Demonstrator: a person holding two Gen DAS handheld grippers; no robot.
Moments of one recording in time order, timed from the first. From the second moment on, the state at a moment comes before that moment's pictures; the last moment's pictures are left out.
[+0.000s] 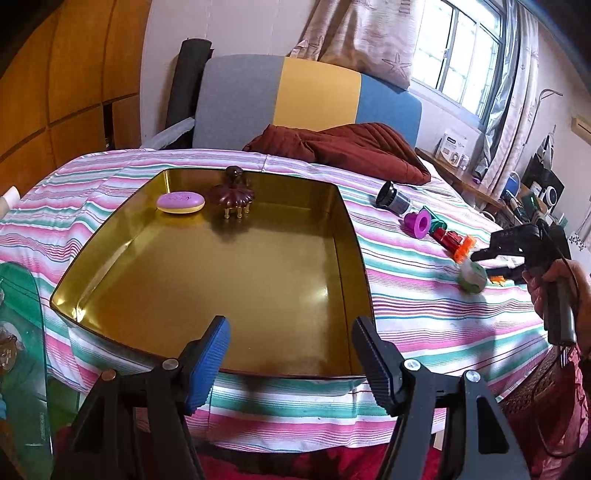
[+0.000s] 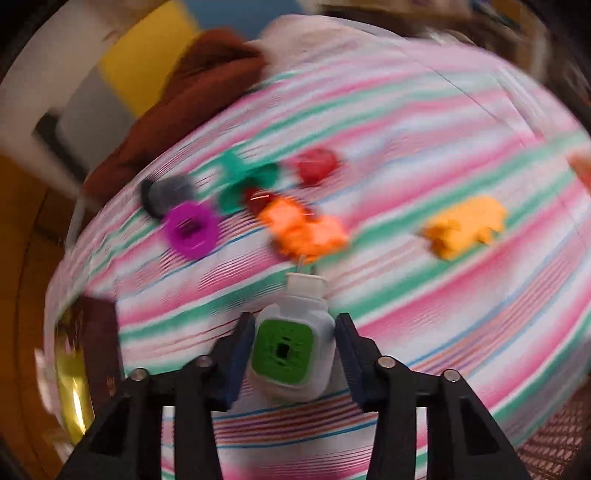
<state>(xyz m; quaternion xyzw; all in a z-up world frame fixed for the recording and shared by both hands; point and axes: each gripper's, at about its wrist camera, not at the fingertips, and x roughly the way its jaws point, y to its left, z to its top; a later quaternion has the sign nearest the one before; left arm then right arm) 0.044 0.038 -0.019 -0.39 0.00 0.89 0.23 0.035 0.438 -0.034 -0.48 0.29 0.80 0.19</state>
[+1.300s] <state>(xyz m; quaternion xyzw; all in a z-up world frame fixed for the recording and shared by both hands) 0.056 0.061 -0.014 -0.38 0.04 0.89 0.25 0.056 0.567 -0.056 -0.43 0.39 0.74 0.35</state>
